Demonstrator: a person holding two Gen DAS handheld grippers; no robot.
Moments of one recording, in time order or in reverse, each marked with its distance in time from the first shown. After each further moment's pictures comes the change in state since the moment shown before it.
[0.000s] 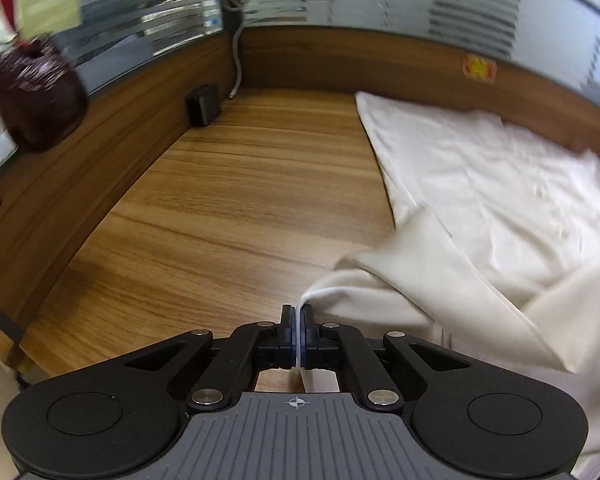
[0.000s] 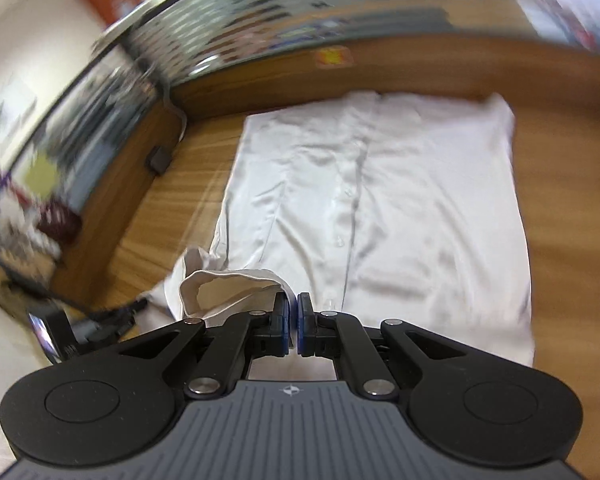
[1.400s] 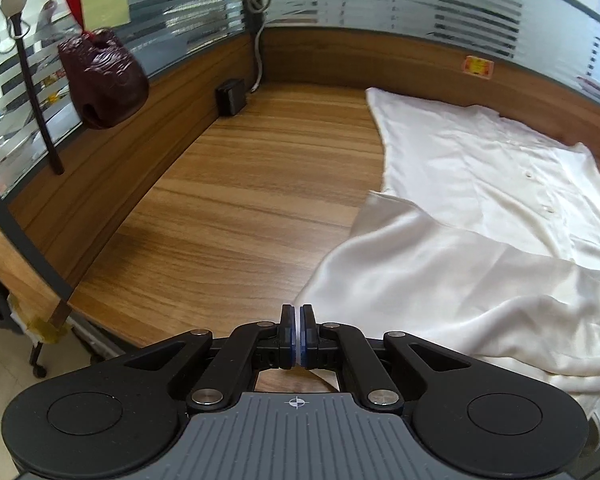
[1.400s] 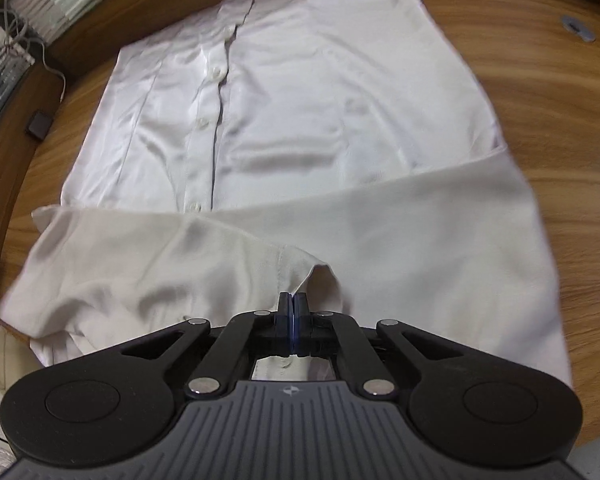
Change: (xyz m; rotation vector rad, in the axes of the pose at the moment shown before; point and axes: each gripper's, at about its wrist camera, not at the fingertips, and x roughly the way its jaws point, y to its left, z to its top) left arm -0.055 0.011 -0.028 0.043 0.010 0.022; right arm 0.117 -0.067 -0.098 0.088 0.046 -0.246
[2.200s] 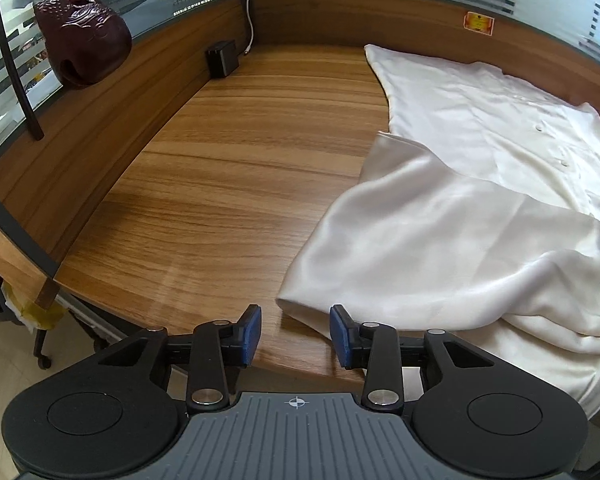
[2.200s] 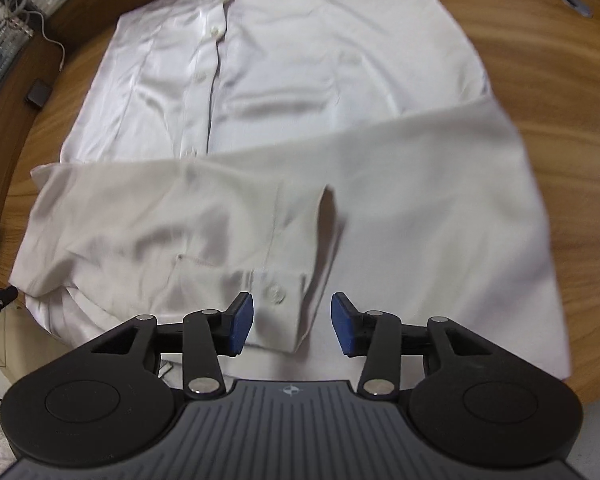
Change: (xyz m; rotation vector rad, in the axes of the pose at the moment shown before) left arm 0.031 0.005 -0.019 0.034 0.098 0.019; right arm 0.006 0.002 -0.029 0.001 0.108 0.007
